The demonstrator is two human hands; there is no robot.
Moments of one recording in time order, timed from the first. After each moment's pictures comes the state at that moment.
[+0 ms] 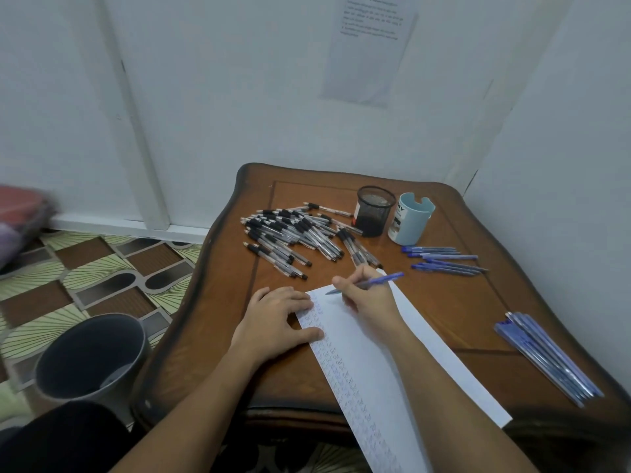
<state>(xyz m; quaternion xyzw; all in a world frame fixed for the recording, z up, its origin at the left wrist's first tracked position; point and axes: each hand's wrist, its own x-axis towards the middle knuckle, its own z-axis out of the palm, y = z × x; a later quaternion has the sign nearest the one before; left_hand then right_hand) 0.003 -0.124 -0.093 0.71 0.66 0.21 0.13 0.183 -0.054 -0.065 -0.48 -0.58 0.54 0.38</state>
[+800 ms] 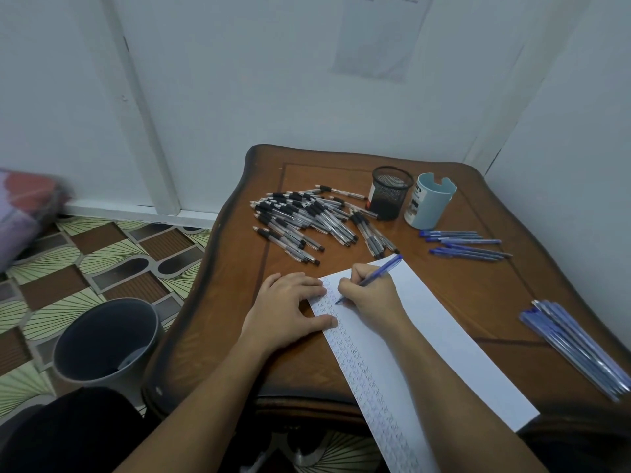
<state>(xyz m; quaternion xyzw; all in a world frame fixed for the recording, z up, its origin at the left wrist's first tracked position) 0.002 -0.127 -0.095 0.70 0.66 0.23 0.13 0.169 -0.057 -0.089 -0.48 -0.65 0.46 0.36</state>
